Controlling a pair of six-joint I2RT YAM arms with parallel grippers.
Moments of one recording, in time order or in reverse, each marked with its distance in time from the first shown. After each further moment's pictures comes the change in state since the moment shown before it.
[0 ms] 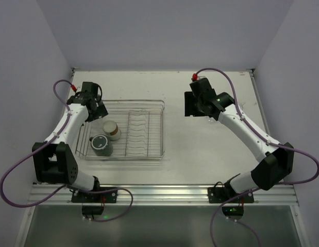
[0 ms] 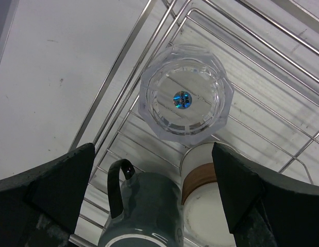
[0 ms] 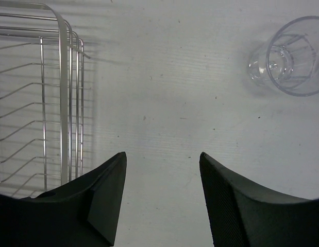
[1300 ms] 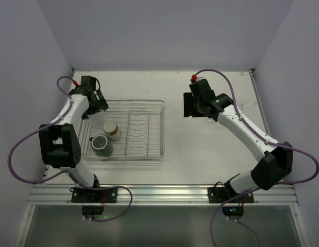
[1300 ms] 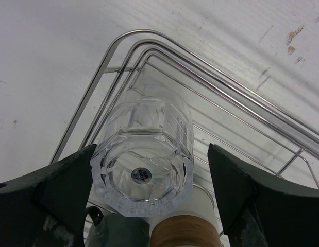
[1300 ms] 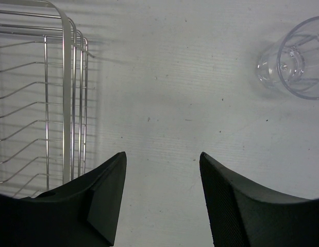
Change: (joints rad) left arm 0.072 0.220 0.118 0.108 0.154 0.025; right arm 0.000 -0.005 -0.032 0.047 -0.023 0.000
